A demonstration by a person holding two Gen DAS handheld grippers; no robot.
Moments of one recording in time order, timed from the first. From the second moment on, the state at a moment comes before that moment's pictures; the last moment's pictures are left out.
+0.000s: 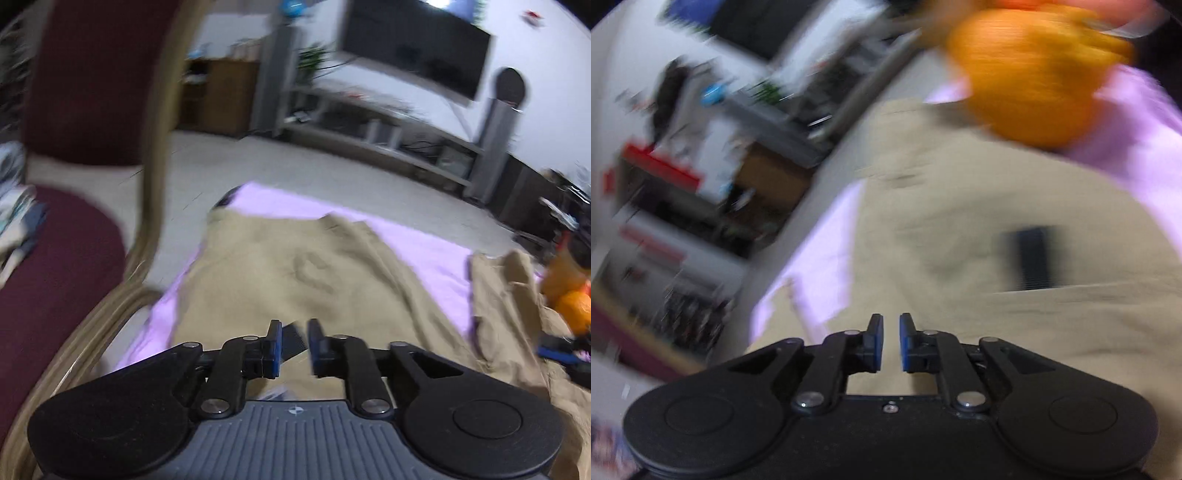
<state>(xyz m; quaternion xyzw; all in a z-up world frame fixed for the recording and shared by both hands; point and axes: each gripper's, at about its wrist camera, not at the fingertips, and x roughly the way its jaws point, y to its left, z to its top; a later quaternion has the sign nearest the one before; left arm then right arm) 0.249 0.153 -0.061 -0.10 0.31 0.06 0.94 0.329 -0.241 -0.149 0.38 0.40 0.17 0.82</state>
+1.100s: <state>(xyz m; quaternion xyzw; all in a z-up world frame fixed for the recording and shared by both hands) 0.281 0.055 -0.055 -0.07 0.35 -0.10 0.93 0.301 -0.319 -0.065 0.39 0.33 0.13 0.85</state>
